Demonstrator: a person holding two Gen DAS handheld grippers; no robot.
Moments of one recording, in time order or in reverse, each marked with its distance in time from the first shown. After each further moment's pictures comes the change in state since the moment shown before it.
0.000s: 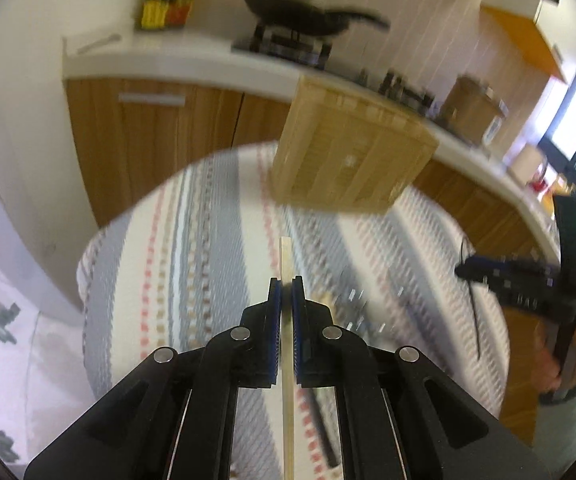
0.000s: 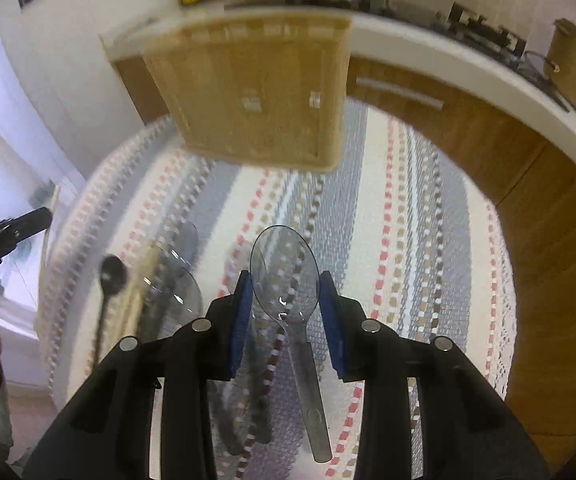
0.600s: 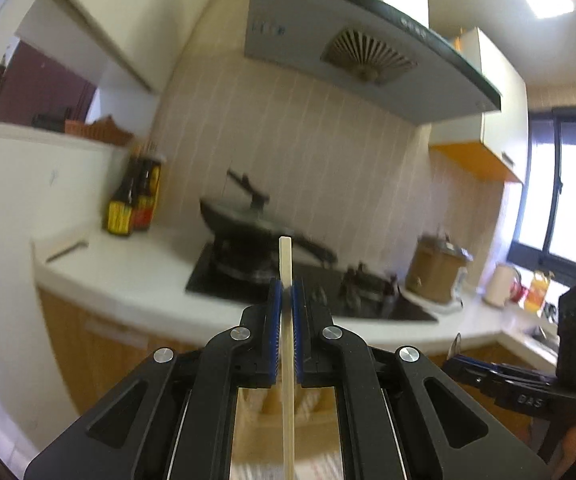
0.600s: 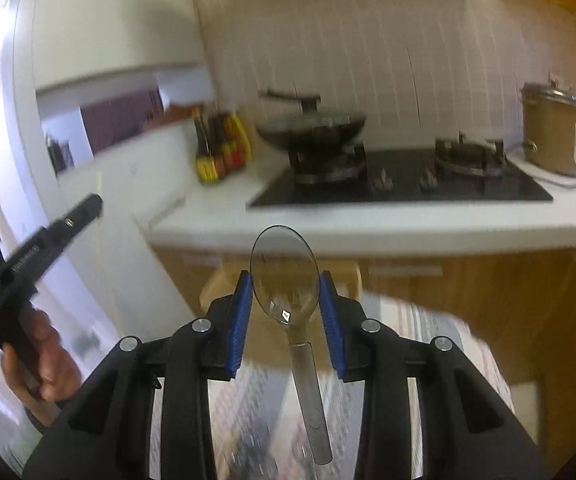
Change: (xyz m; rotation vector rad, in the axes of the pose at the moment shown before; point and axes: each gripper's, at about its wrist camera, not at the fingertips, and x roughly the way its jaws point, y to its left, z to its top) left arm -0.054 -0.070 0.149 0.095 -0.640 -0.079; right arm -0.089 0.005 0.109 0.148 -0.549 0.102
